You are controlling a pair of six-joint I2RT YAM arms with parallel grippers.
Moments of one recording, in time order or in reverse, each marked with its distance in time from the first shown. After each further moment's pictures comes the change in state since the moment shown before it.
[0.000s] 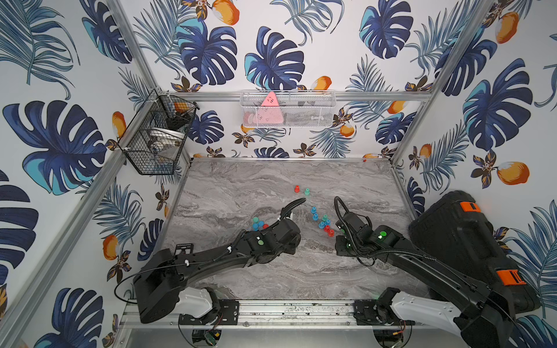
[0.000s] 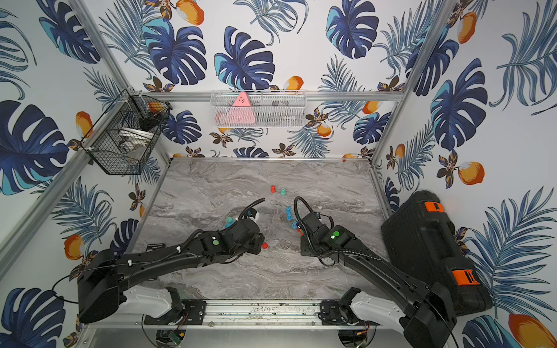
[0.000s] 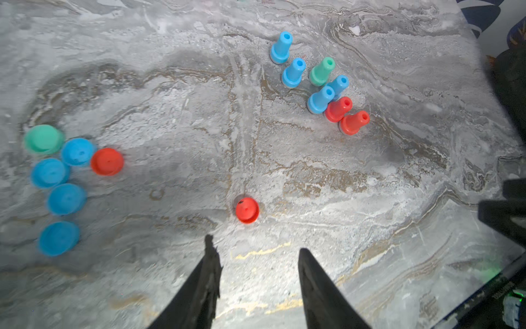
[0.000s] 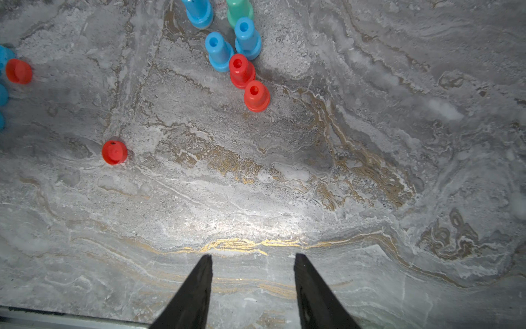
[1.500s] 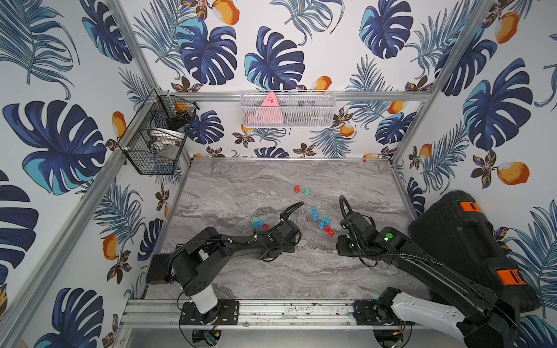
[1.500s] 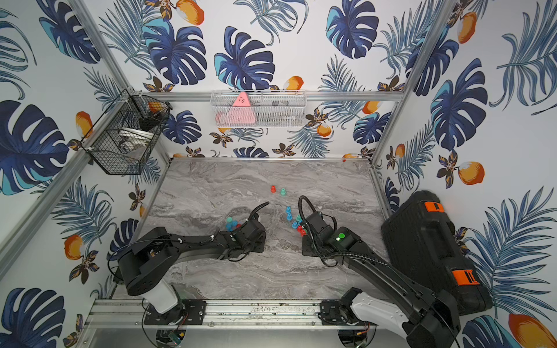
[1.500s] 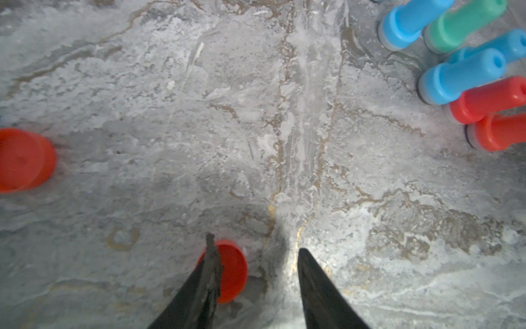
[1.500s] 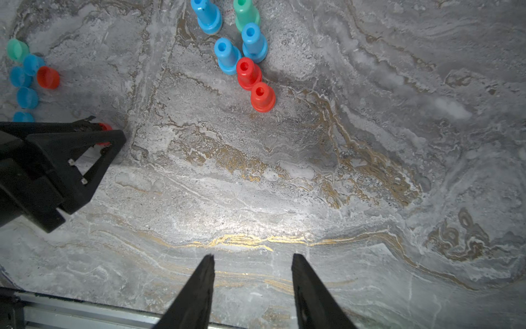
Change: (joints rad) left arm 0.098 0.380 -0.053 0.307 0.078 -0.048; right arm -0.019 -0.064 -0.014 0.002 -0.040 -0.007
